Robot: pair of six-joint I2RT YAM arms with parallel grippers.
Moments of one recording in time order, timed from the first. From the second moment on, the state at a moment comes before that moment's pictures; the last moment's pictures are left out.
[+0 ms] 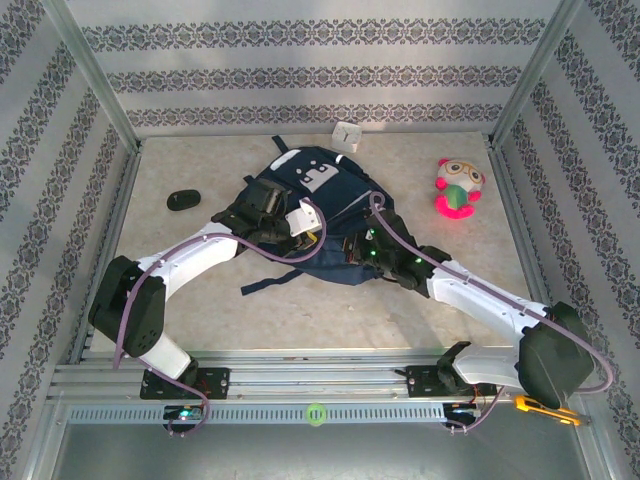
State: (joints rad) left arm -0.51 1.58 1.10 -0.34 0.42 0.59; right arm 0.63 1.23 0.78 -0.24 -0.05 0.75
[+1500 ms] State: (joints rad) left arm -0.23 1.27 0.68 -0.33 0.09 -0.64; right arm 0.55 1.24 0.61 -0.12 -0.40 0.46
